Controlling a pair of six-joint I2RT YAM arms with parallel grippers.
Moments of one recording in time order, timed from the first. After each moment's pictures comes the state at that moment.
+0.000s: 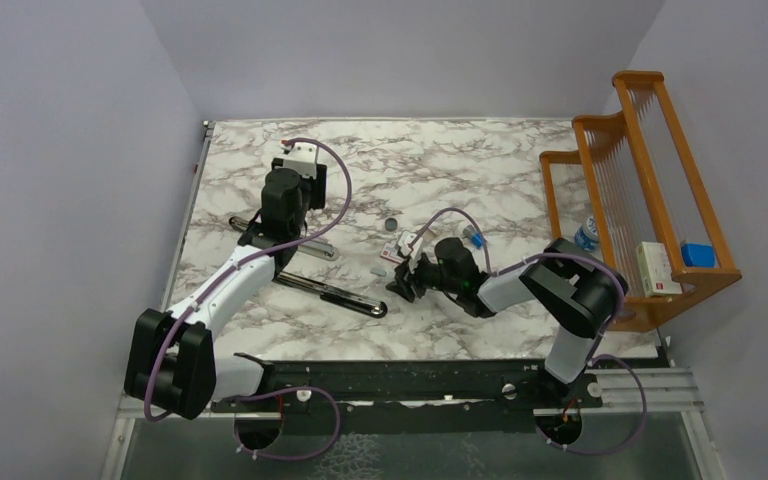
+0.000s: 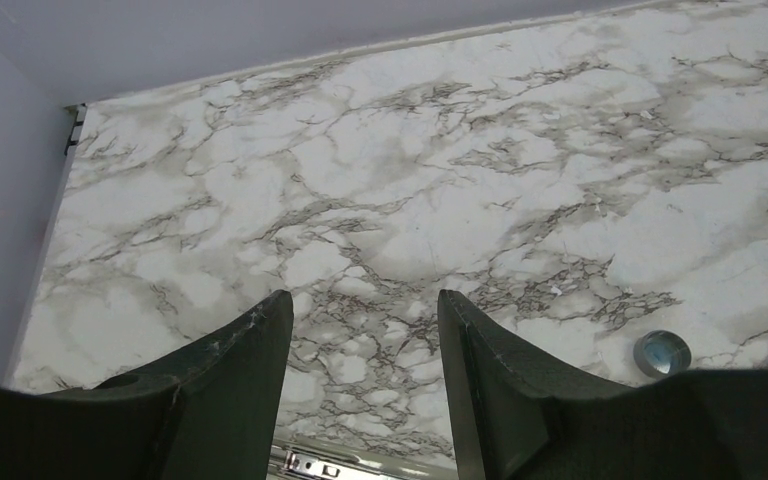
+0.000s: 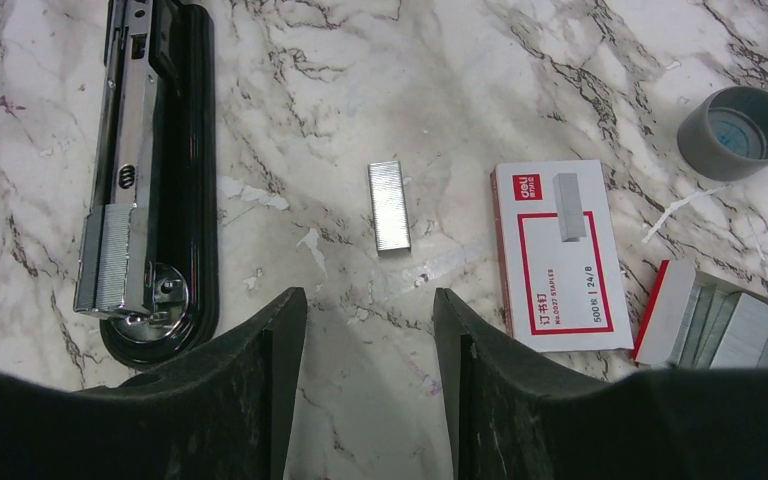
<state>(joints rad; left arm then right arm) -0.34 1.27 0.82 0.24 -0.25 0.04 0.78 1.78 0.55 0.82 -0.35 -0.14</state>
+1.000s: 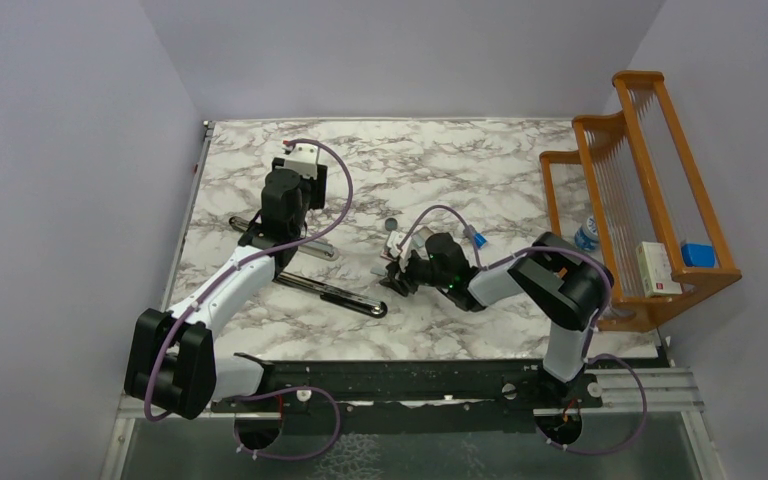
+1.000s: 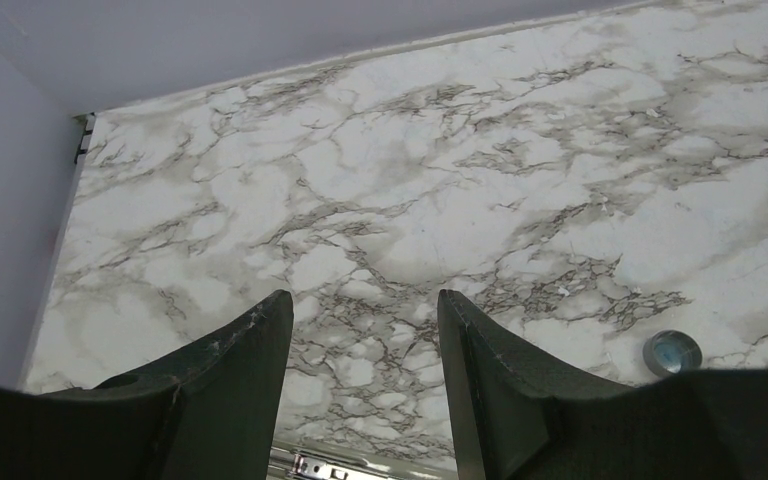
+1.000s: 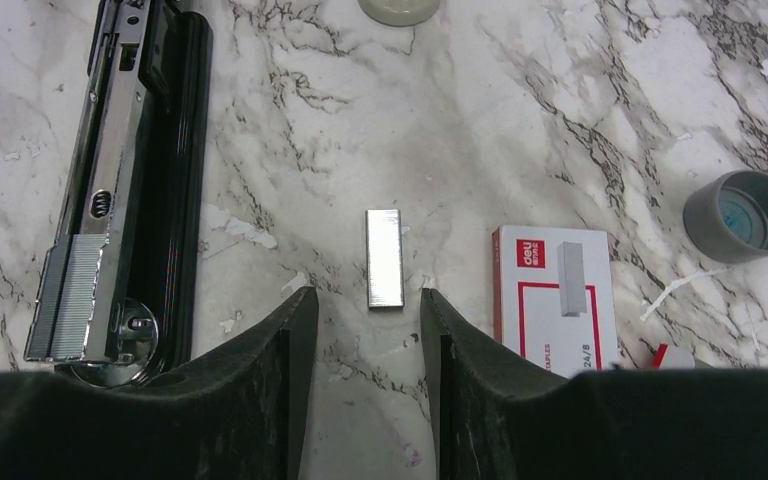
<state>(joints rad) -0.34 1.27 0.81 0.25 -0.26 0.07 0.78 1.86 0.63 0.80 -0.37 -0.24</state>
